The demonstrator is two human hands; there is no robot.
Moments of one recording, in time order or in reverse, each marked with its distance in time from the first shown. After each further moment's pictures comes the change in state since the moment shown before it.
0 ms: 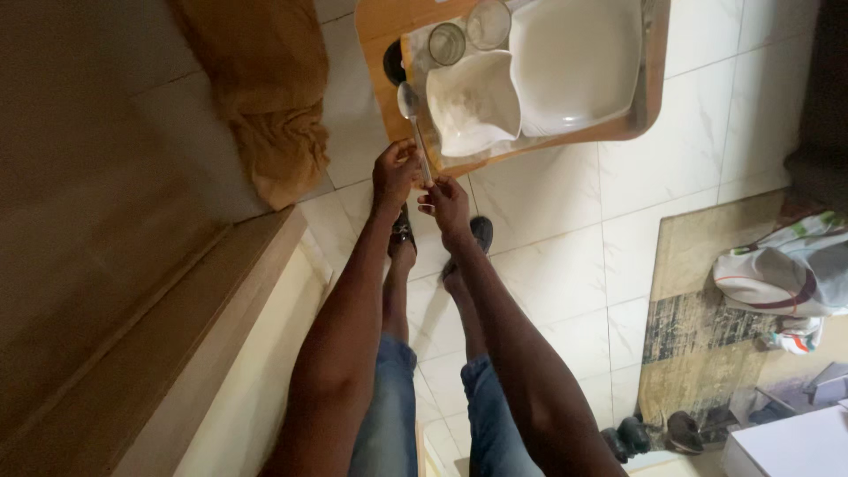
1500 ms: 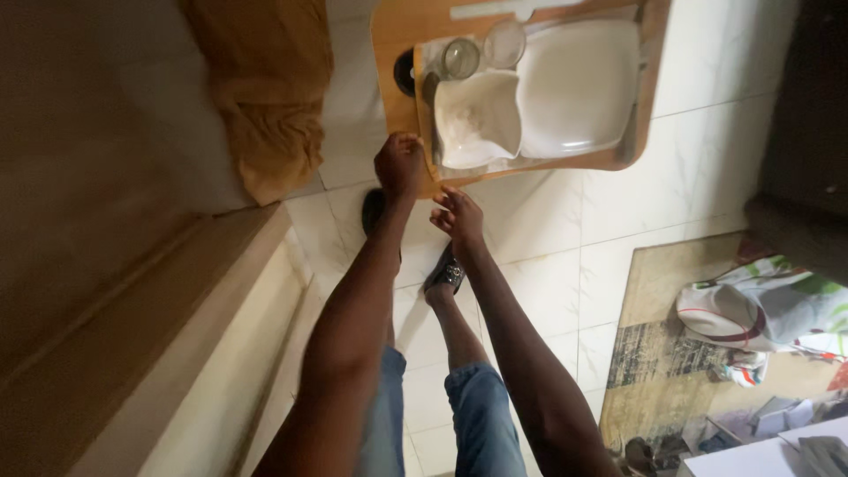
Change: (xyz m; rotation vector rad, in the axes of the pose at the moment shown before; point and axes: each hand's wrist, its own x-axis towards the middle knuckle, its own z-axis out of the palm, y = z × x) left_hand 0.025 0.012 0.034 0.240 0.481 0.277; right_hand -0.005 -0.022 -0.031 0.132 0.037 0.120
